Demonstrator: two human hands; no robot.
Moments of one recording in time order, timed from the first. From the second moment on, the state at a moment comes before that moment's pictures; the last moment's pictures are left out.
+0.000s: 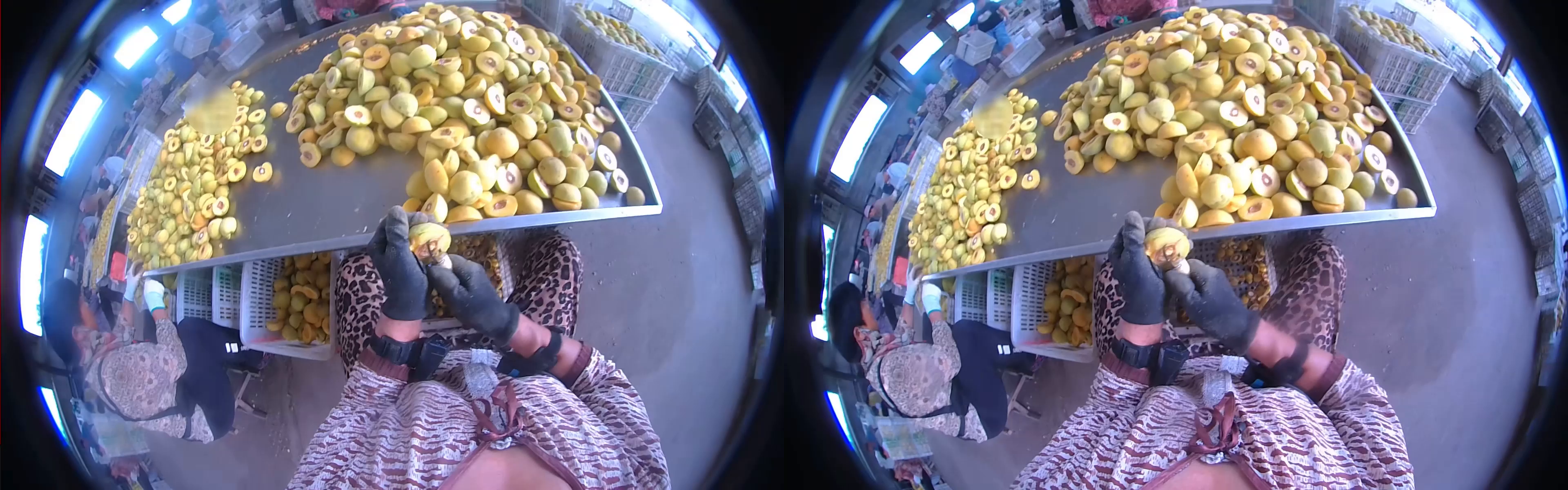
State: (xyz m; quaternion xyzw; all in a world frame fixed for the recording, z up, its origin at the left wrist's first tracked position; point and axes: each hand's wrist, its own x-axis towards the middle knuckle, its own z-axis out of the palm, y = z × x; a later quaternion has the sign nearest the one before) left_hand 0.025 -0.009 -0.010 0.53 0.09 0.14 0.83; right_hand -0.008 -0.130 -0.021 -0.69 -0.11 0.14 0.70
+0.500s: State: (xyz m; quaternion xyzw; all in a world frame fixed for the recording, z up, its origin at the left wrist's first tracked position) left_hand 0.008 -0.014 0.028 0.52 0.06 0.10 0.85; right_hand 0.000 -0.124 -0.024 -0.72 -0.14 0.13 0.66
